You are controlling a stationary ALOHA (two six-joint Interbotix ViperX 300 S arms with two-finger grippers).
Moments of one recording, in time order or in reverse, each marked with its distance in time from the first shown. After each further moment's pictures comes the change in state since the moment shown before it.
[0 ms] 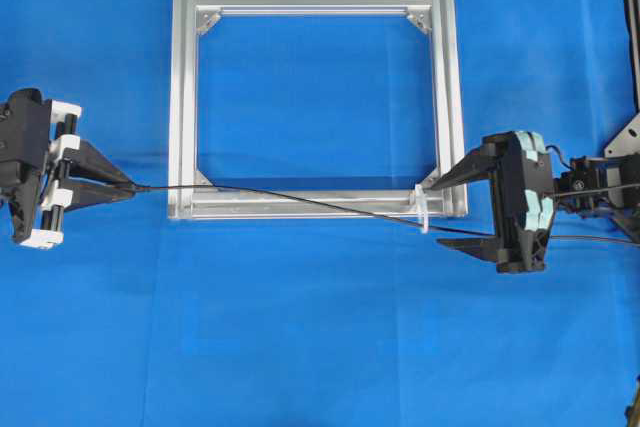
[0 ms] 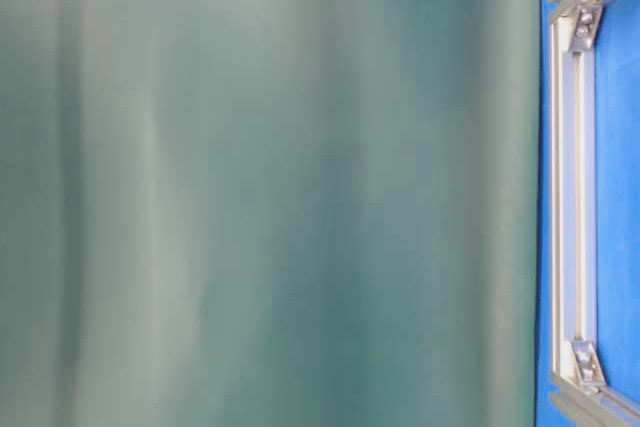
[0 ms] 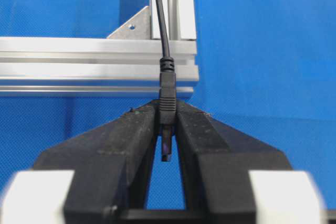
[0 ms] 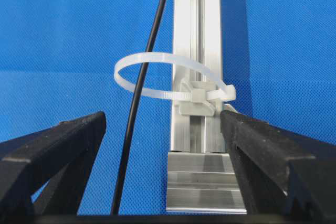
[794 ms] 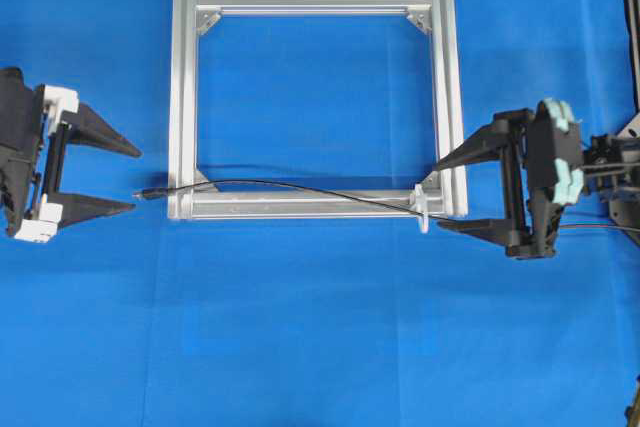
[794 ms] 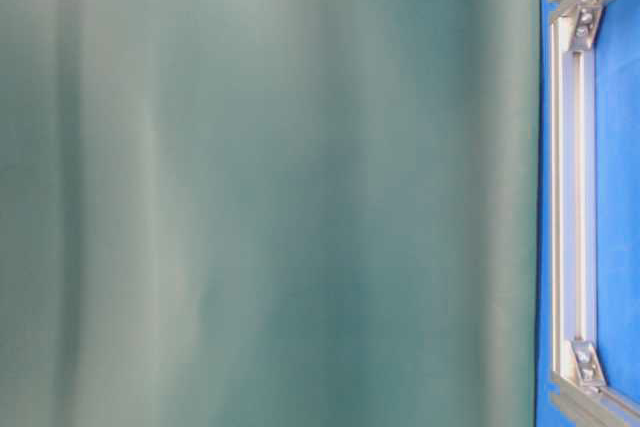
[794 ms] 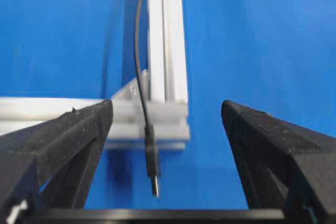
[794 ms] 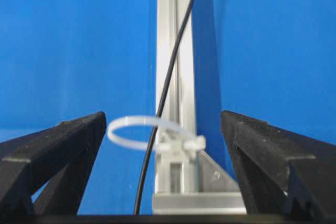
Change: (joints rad) left arm 0.038 -0.206 -0.084 0.000 0.179 0.006; right arm -0.069 -0.233 -0.032 0.000 0.146 -0.031
